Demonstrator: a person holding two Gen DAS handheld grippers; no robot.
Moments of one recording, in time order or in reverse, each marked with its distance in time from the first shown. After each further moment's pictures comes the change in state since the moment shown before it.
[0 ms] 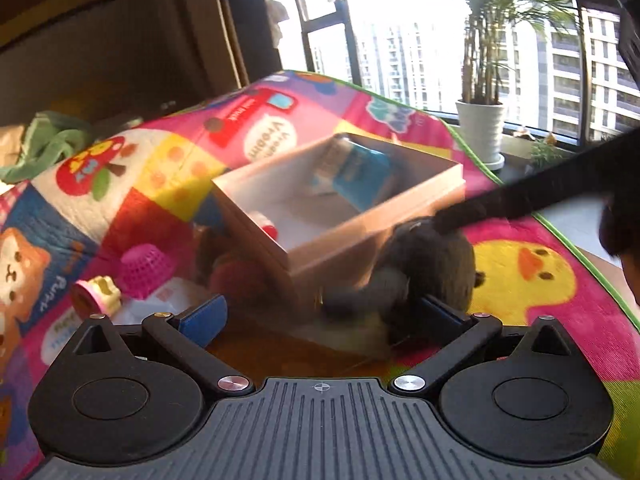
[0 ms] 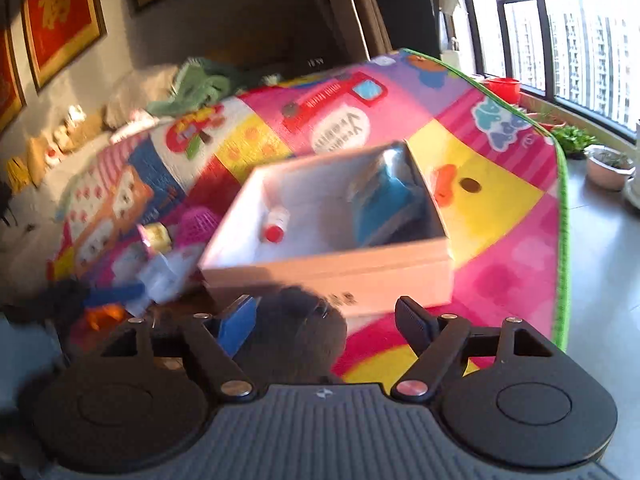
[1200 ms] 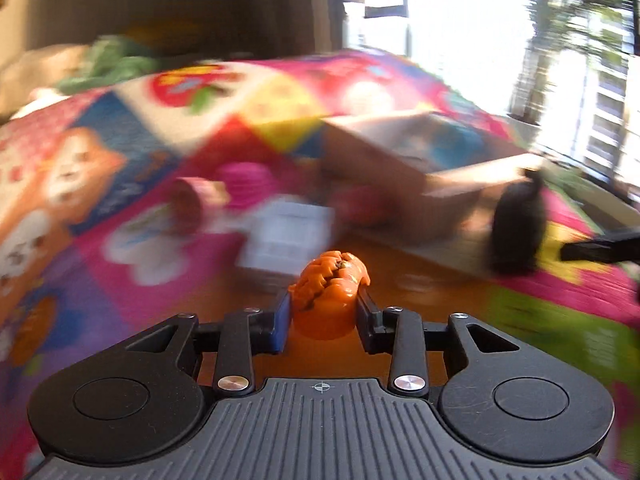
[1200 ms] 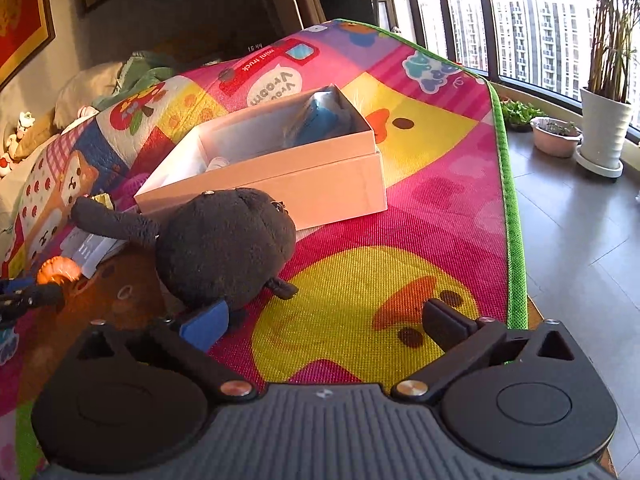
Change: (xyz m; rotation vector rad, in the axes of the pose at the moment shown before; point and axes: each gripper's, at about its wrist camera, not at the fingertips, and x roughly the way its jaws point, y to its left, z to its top) left arm -0.044 0.075 -0.059 -0.172 0.066 -0.055; right arm 0.002 -0.012 -0.066 0.092 -0.008 -0.127
